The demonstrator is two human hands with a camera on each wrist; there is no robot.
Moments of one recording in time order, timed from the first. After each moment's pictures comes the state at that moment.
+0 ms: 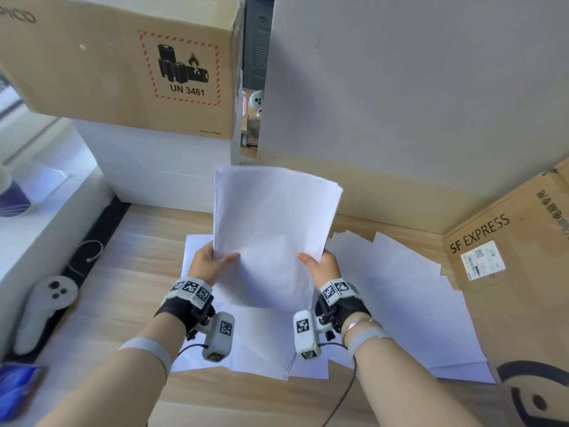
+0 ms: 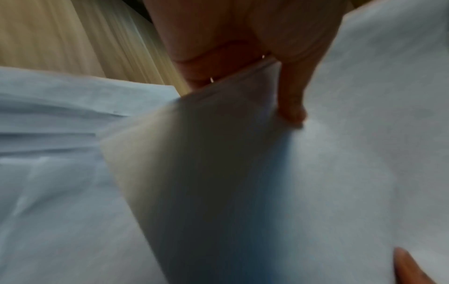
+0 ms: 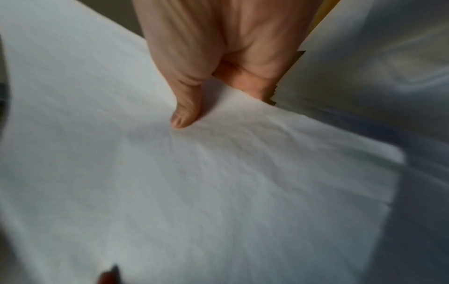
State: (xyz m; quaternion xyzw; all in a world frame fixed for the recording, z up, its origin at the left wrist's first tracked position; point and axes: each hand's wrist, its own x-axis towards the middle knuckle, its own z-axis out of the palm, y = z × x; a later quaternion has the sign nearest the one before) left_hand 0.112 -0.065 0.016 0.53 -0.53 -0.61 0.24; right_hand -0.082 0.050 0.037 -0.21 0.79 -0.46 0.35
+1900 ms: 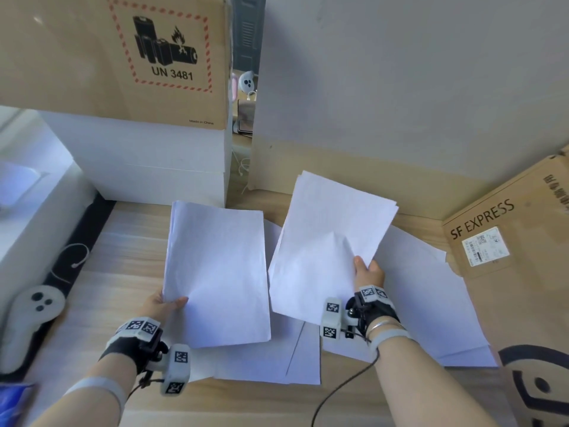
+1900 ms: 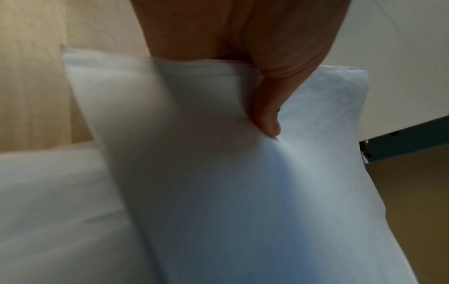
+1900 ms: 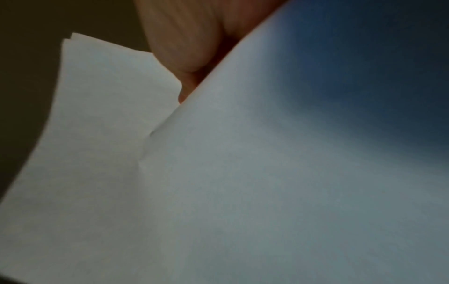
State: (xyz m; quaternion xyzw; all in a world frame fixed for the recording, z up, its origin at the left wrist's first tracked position) left_hand 0.208 -0.075 -0.066 0.64 -0.42 -0.63 0.11; right_hand -0.139 0.093 0.000 -0.03 0.85 -0.48 0.21
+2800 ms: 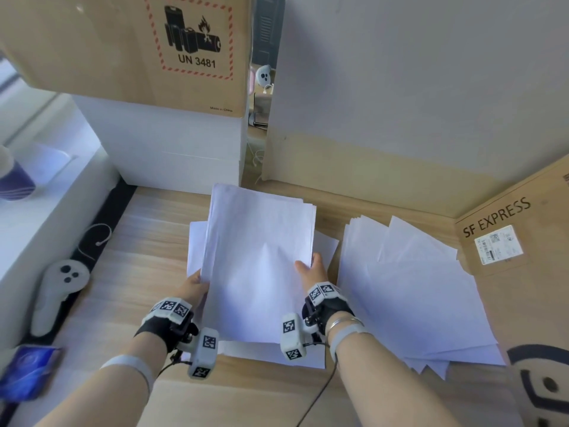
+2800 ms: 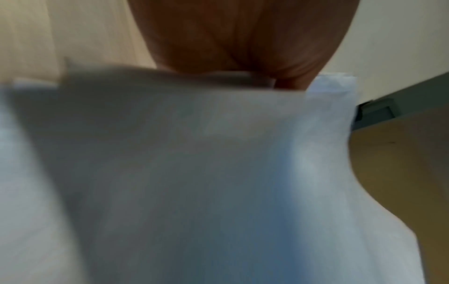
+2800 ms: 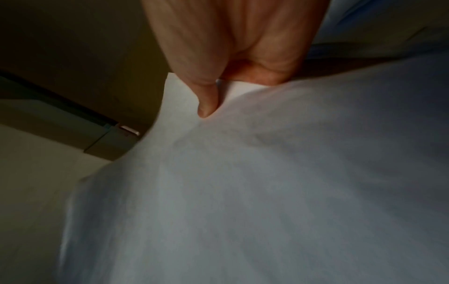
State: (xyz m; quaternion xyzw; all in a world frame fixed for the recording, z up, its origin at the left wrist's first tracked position) left_hand 0.178 -0.044 -0.046 0.57 -0.39 -0.71 0.14; right_hand -0.042 0.052 -0.016 -0.17 0.84 -0.31 0.40
